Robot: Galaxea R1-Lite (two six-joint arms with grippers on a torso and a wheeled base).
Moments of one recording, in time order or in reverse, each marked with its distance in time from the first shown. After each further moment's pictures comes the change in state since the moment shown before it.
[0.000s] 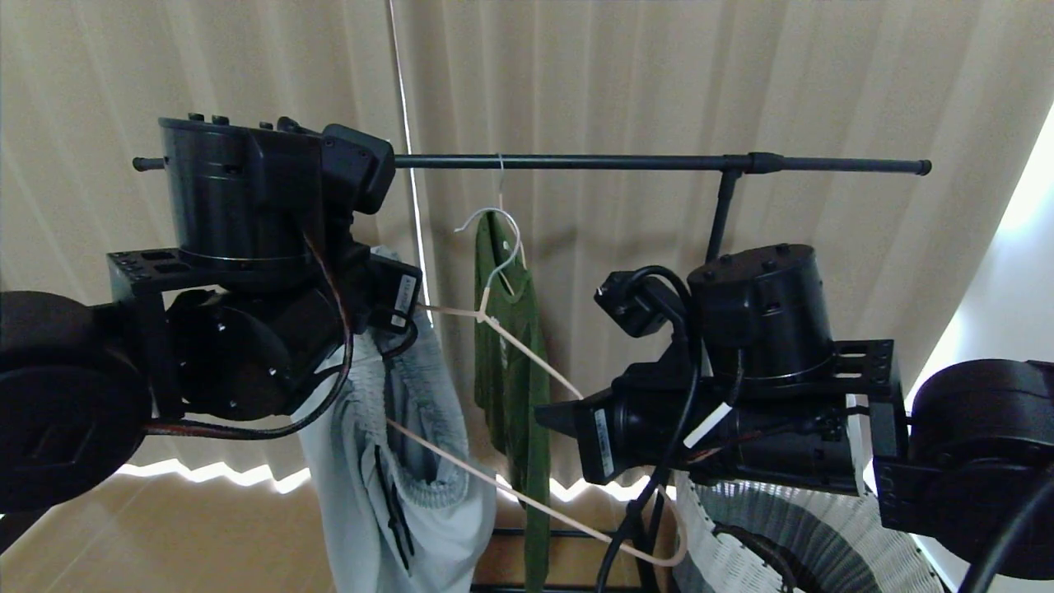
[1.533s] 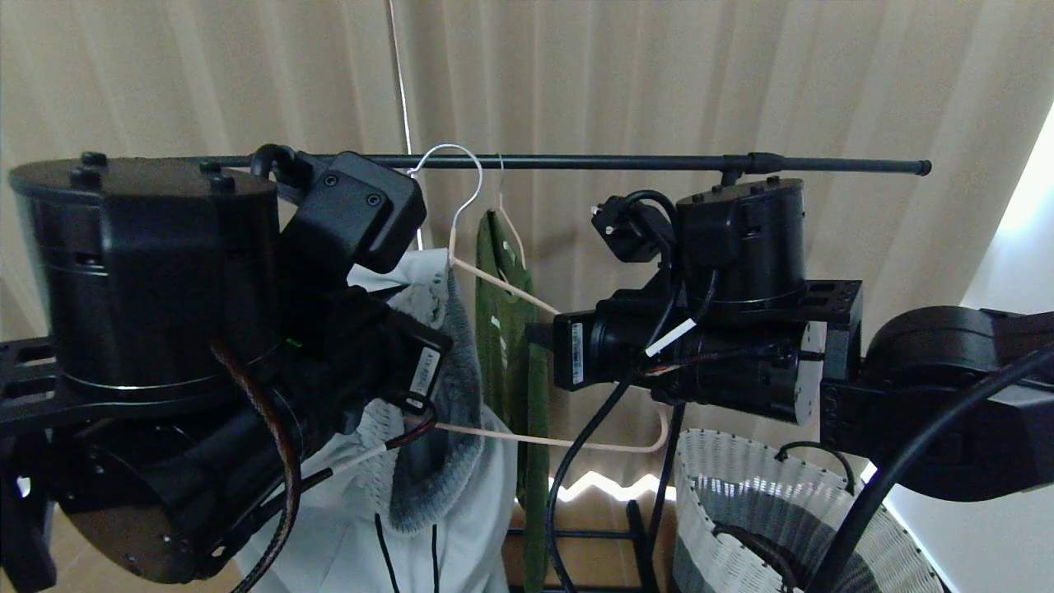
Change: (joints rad) left arm -0.204 -0.127 0.144 -0.001 -0.024 0.006; right arm -0.035 0.061 -0.162 -0.064 -0.104 -0.001
